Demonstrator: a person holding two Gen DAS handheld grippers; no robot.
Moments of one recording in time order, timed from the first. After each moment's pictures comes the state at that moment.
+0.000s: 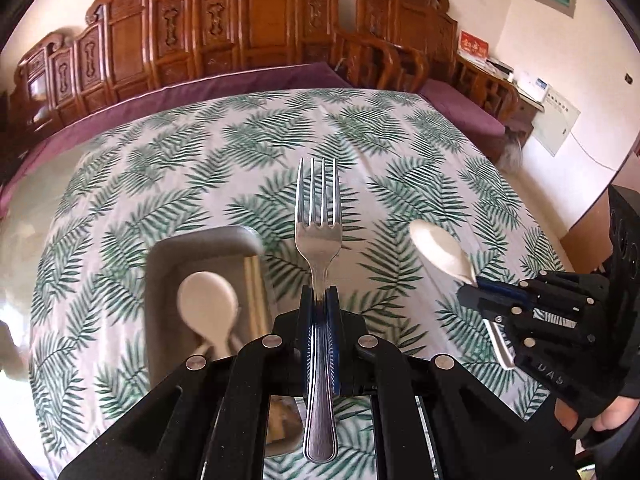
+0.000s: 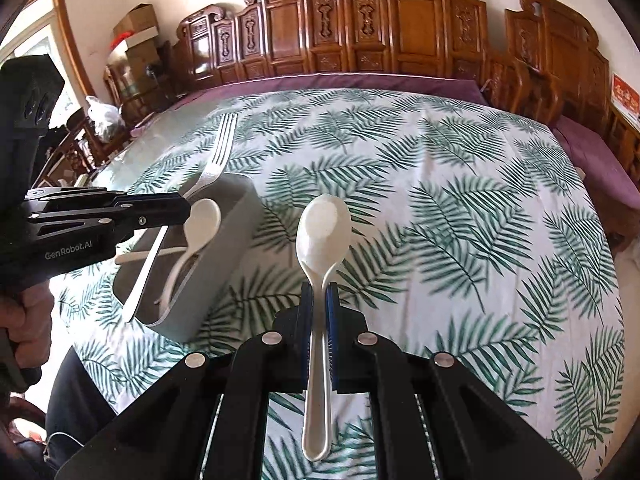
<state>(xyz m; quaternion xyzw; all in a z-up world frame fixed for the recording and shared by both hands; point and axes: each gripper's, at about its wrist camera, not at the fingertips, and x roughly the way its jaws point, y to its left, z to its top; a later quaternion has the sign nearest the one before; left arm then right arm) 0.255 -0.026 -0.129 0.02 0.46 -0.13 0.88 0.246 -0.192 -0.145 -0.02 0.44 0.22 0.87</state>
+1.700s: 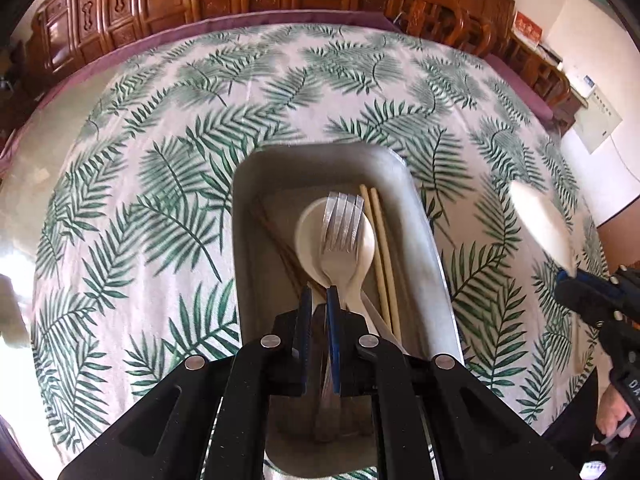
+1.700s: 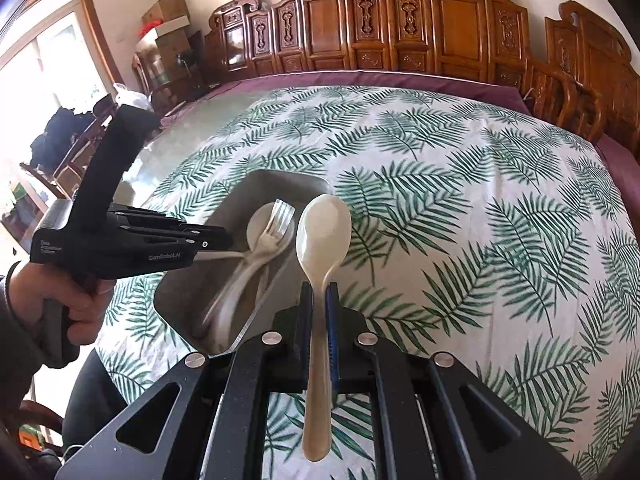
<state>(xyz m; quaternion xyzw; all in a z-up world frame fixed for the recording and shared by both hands) 0.281 0.060 -0.188 0.00 0.54 -0.08 0.84 0.249 -0.118 -0.144 -0.02 0.44 0.27 0.86</state>
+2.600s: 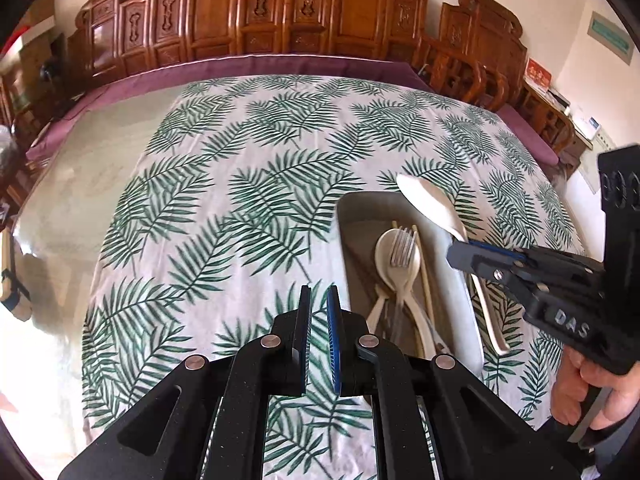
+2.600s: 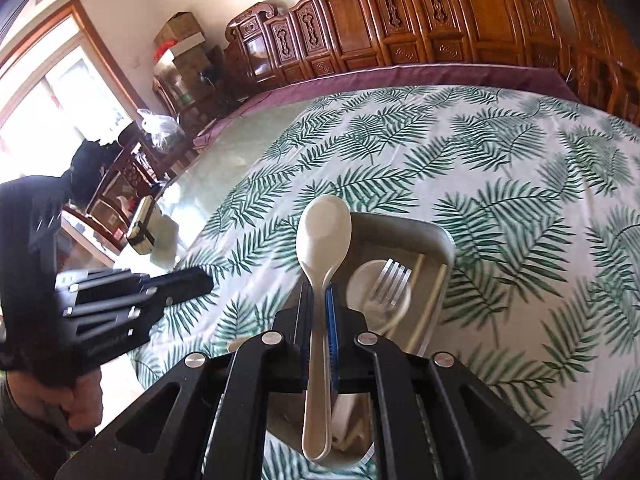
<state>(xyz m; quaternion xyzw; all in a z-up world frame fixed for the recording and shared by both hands) 0.236 0.131 -0.135 -0.03 0.48 -0.04 0.87 0.293 -0.025 -0.142 0.07 0.46 0.32 0.83</state>
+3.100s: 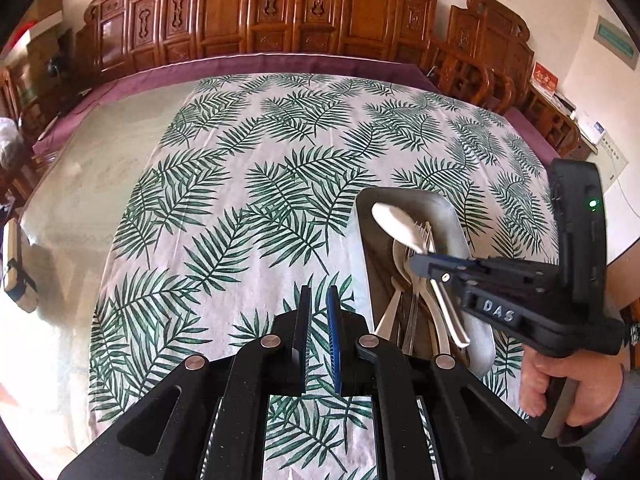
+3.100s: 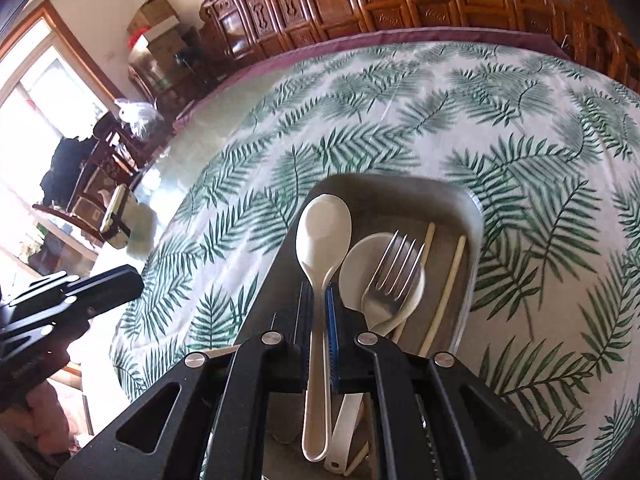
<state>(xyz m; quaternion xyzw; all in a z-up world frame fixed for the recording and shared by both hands) 0.228 0.143 -0.135 -0.04 0.48 -0.03 0.88 0.306 -0.002 -0.193 0.06 0.51 0.30 0.80</state>
